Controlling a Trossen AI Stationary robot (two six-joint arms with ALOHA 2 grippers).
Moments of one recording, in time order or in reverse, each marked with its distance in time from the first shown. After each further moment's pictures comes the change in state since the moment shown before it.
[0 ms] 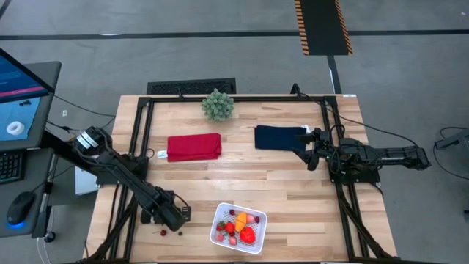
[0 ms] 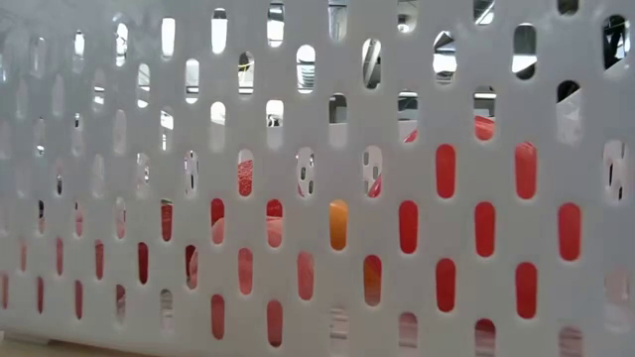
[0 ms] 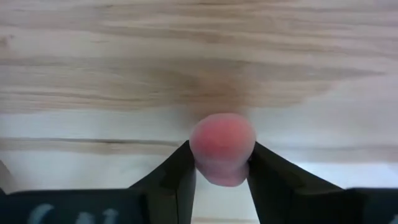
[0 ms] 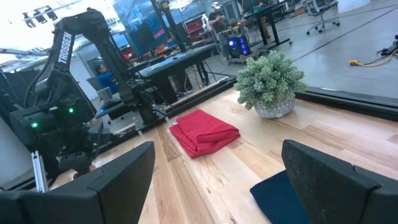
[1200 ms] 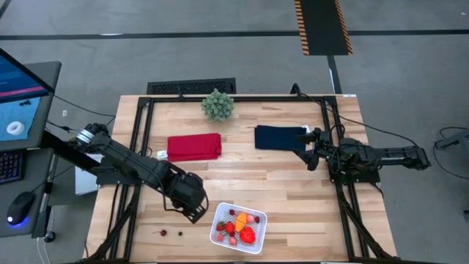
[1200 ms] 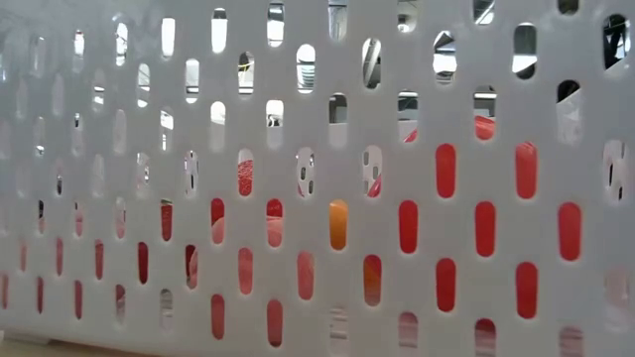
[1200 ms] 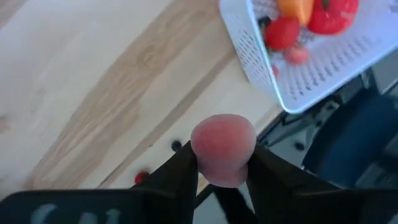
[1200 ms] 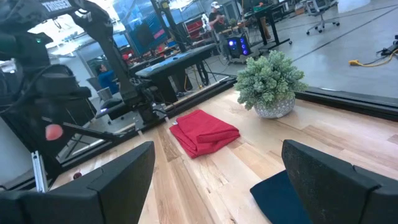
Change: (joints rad) left arm 0.260 -0.069 0.550 -0.475 -0.022 1.014; right arm 0.000 0.000 0.000 0.000 0.000 0.000
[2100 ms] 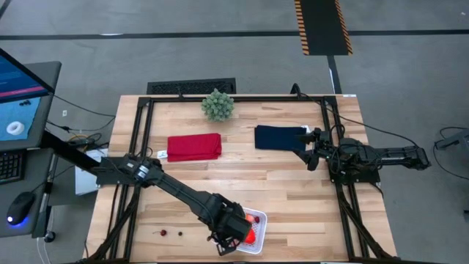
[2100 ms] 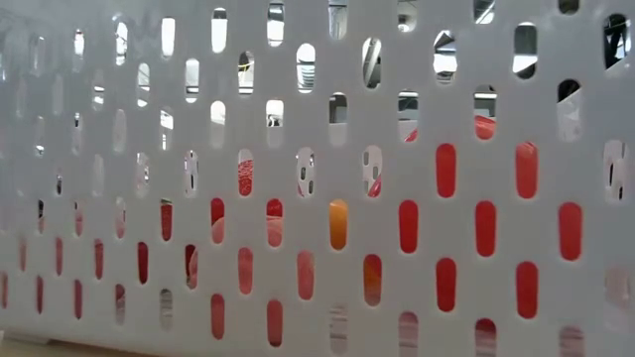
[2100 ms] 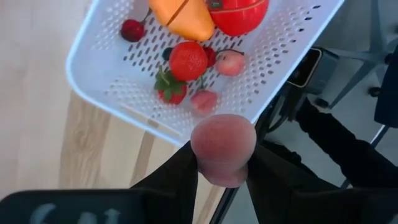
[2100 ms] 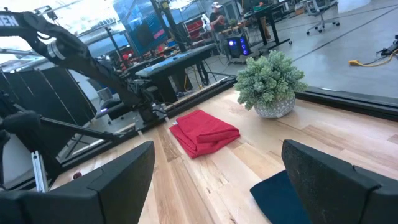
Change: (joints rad) left arm -0.038 0.750 1.006 -0.440 -0.011 0.466; right arm 0.000 0.000 0.000 0.000 0.000 0.000
